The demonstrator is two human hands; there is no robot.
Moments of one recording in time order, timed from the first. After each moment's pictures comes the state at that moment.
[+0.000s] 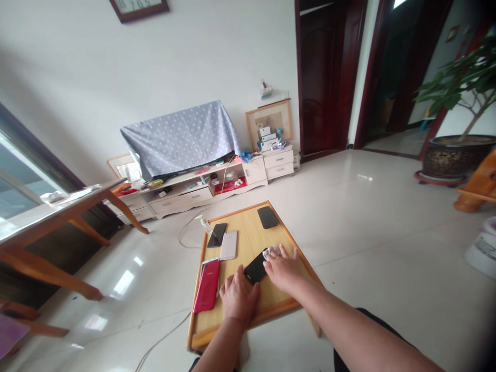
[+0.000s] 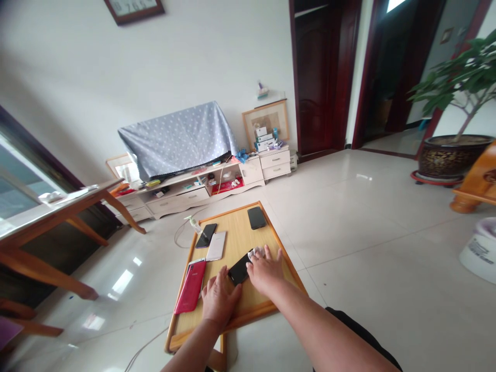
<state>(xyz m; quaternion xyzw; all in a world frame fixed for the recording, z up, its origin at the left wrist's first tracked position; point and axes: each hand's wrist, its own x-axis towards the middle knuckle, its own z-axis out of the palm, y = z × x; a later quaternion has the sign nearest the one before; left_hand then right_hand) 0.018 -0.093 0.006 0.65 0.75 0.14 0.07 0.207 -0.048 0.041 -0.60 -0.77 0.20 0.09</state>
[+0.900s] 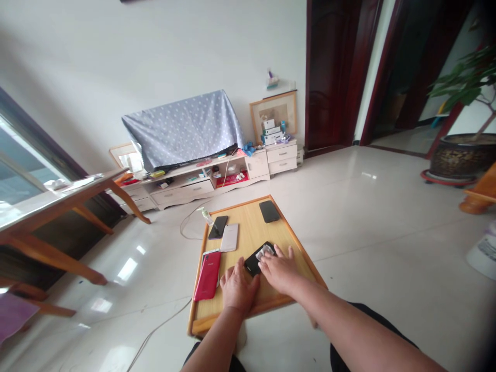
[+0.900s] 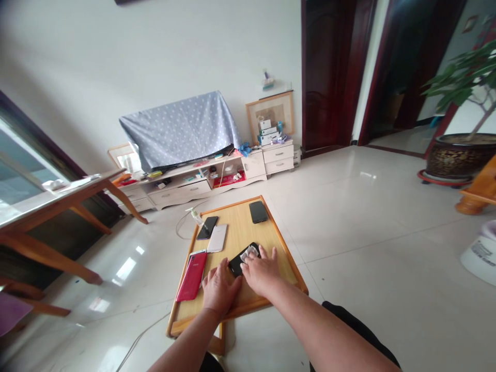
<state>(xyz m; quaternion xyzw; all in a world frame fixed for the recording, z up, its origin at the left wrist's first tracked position) 0.019 -0.093 0.009 0.65 0.75 0.13 0.08 0.196 -0.069 0.050 -0.55 -0.80 0.23 0.09</state>
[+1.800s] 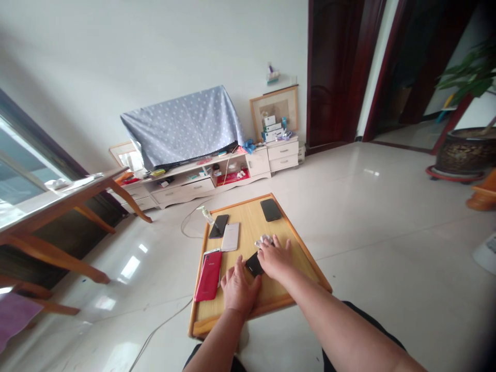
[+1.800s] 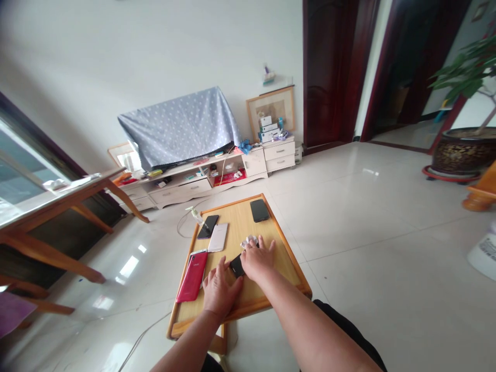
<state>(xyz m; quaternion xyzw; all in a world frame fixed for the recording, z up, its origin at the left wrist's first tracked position) 0.020 -0.090 0.011 0.64 0.74 0.16 0.09 0.171 -0.019 0.034 -0.62 -0.75 0.21 0.08</state>
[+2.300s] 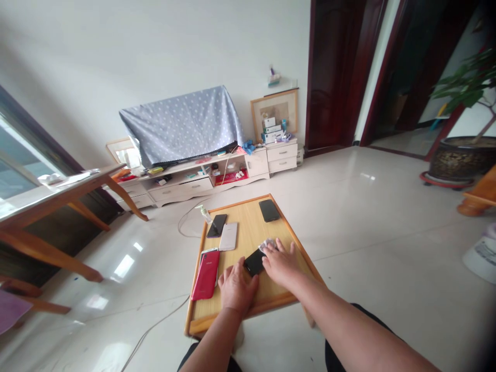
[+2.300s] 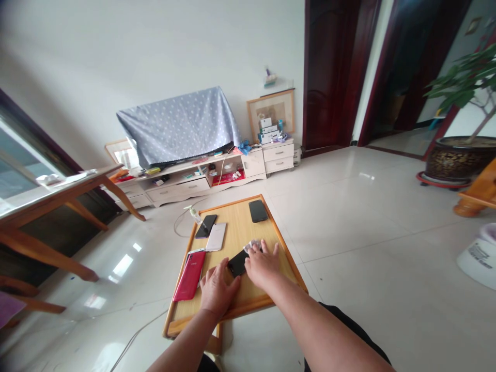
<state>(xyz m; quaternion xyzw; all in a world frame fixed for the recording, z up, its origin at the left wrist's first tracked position) 0.018 -0.092 0.012 0.66 0.73 0.15 0.08 0.194 -0.043 0.033 -0.59 -0.78 0.19 0.09</state>
